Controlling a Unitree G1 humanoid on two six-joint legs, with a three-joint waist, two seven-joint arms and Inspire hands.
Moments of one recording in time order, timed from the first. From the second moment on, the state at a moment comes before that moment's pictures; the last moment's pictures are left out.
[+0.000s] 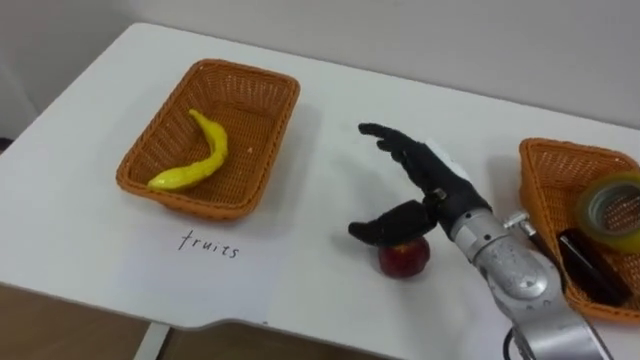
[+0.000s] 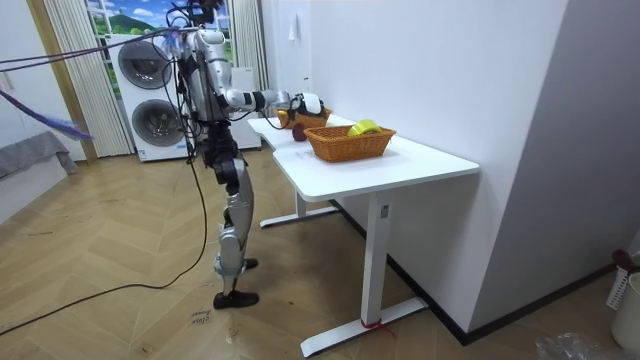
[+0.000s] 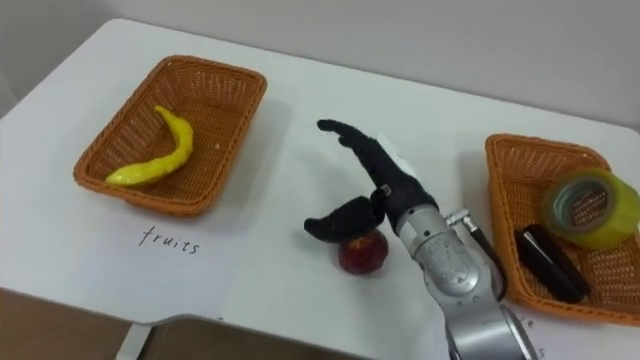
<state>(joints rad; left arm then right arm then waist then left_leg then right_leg) 0.27 0.17 0.04 0.80 0.35 0.12 0.37 -0.03 -0.30 0.20 -0.07 -0.12 0.14 0.17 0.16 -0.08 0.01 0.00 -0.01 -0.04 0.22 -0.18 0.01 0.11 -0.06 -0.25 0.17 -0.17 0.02</state>
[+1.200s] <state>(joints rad) 0.26 0.15 0.04 0.91 0.23 0.05 0.34 0.11 -0.24 0.18 -0.01 -0.01 0.12 0.14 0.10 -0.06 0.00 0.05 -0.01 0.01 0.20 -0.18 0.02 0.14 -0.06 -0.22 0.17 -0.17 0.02</state>
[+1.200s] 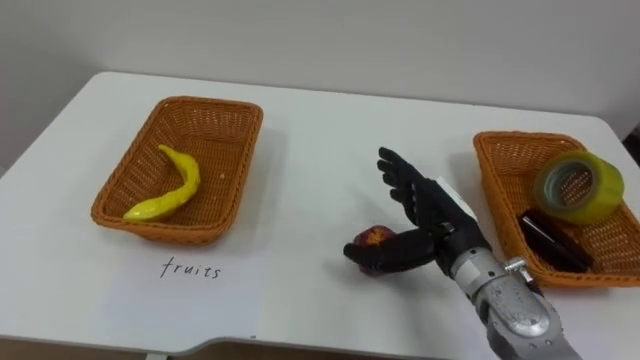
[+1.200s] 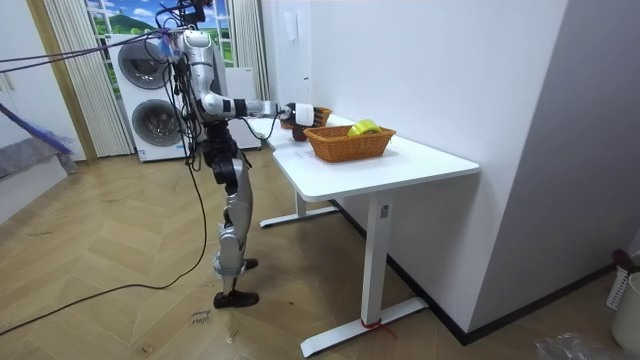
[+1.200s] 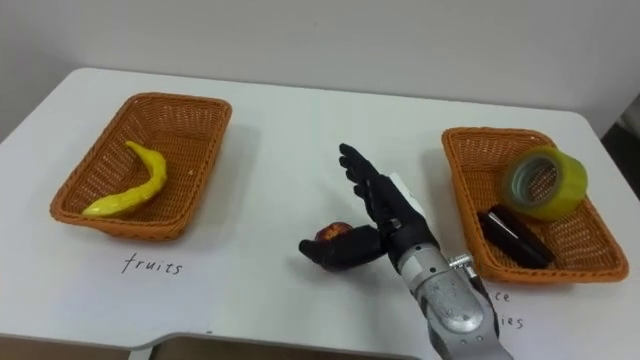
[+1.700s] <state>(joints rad) 0.27 0.15 0.04 0.92 0.23 0.03 0.34 0.13 -0.22 0.17 0.03 -0.05 0.08 0.07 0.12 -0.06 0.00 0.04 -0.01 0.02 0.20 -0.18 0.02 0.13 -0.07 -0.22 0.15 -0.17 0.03</state>
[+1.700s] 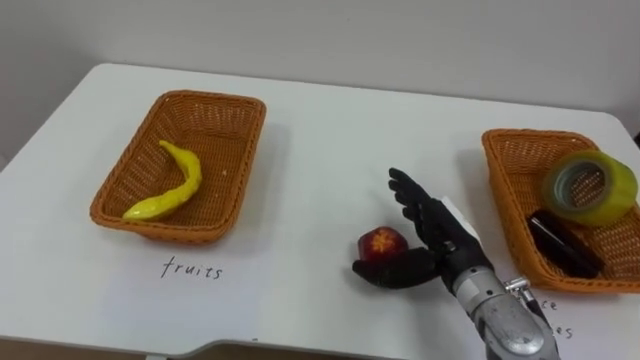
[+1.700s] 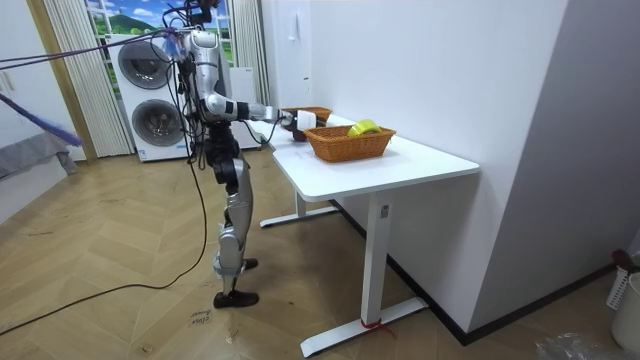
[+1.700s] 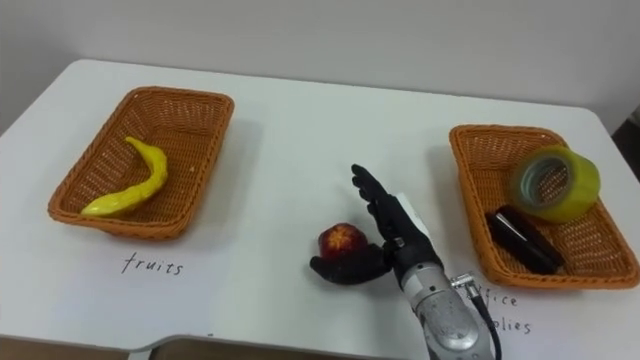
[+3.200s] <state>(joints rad) 0.34 0.15 0.05 0.92 0.25 0.04 0.30 0.07 -0.24 0.17 0.16 -0.14 0.03 0.05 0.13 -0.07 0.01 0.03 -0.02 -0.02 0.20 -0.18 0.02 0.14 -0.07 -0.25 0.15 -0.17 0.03</state>
